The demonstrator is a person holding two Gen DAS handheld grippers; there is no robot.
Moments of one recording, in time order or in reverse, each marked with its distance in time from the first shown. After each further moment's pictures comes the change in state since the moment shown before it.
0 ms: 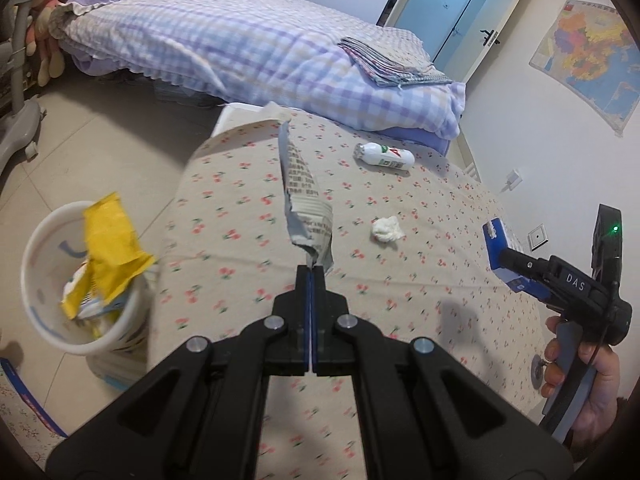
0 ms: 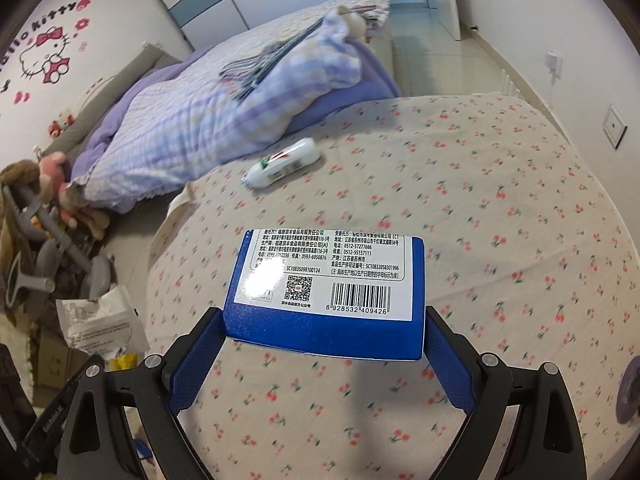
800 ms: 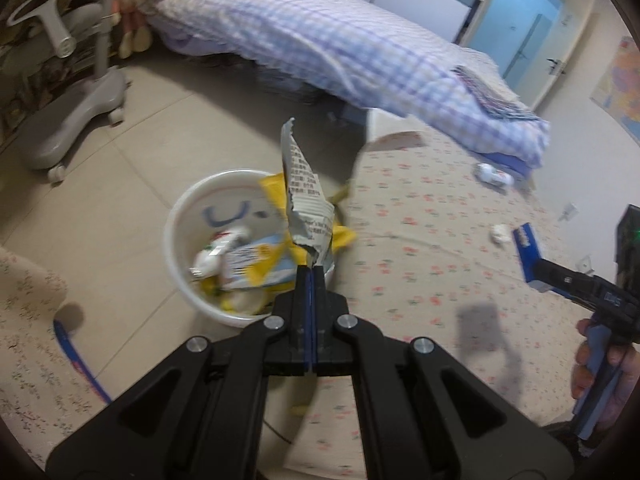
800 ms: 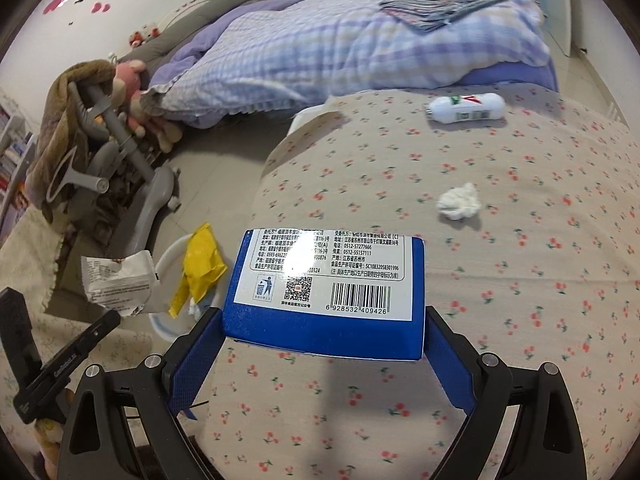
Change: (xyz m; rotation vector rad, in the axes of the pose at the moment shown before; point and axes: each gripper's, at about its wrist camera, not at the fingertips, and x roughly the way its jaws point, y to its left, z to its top) left arm -0.061 0.148 -0.024 -0.139 -0.014 0.224; right arm 0.040 0.153 -0.054 -0.273 0.151 0.193
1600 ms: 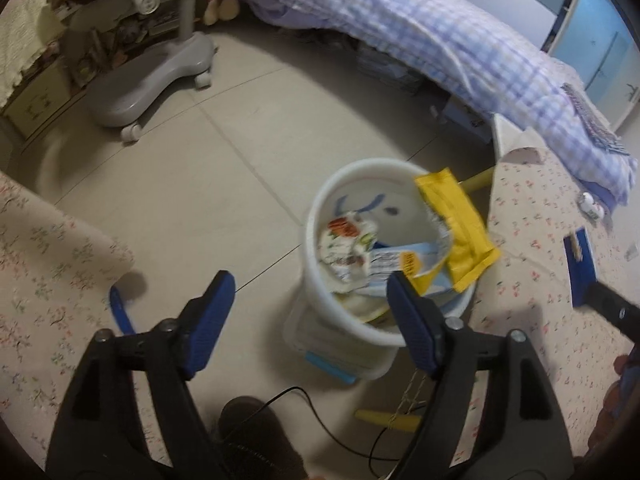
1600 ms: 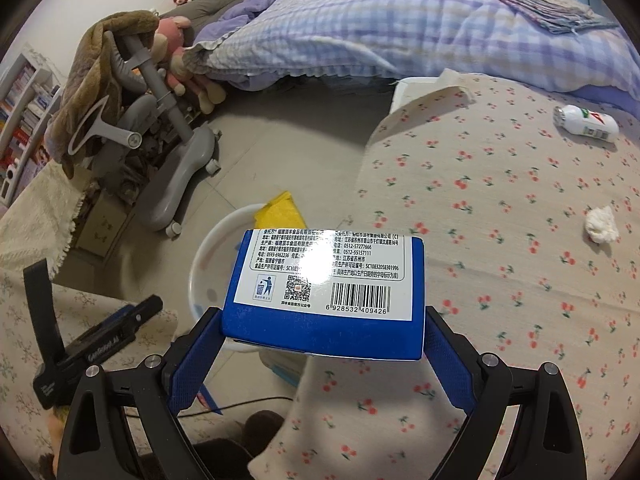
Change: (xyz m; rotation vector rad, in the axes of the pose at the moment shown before) left arm 0.024 0.089 0.004 -0.138 0.074 0.256; right arm 0.078 0.109 0.005 -0.120 0.080 0.092
